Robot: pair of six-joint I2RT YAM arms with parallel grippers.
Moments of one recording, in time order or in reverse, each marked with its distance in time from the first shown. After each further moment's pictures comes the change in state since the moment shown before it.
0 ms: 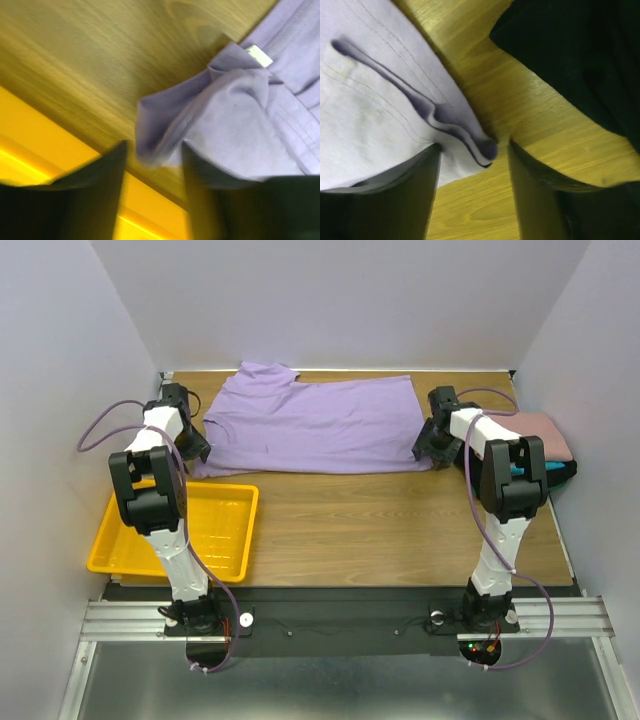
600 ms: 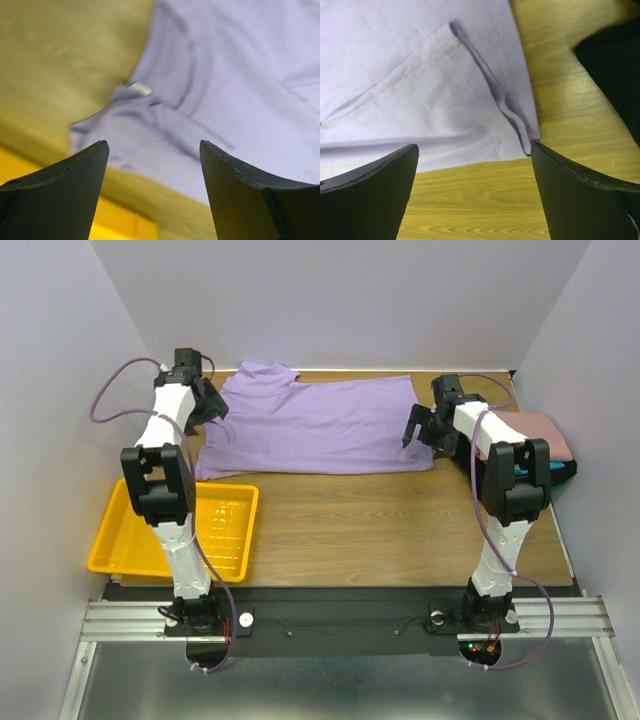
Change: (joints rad) left arm -0.081 0.035 0.257 -0.014 0.028 0.000; right arm -0.001 -0.031 0.071 0.000 -0.201 -0.160
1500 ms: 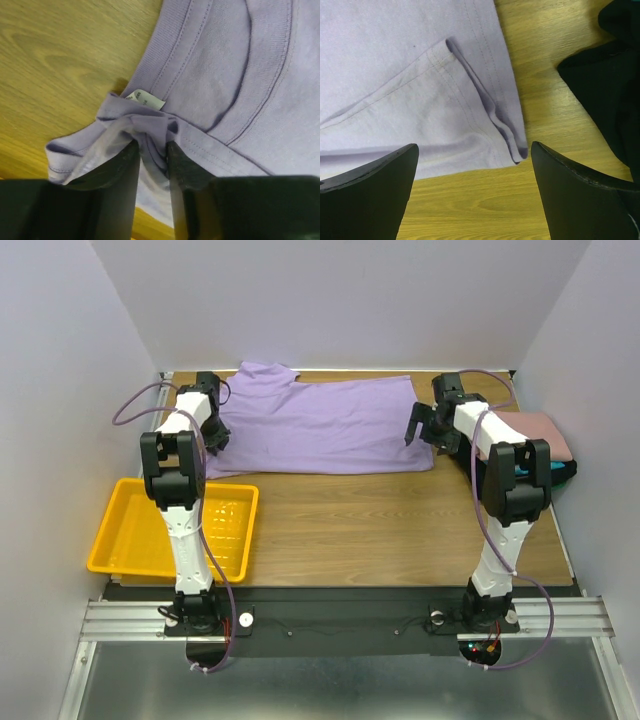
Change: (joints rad) left arm -0.051 0.230 0.045 -0.034 -0.069 0.000; right arm 0.000 -0.009 0.000 0.032 0.050 -0.058
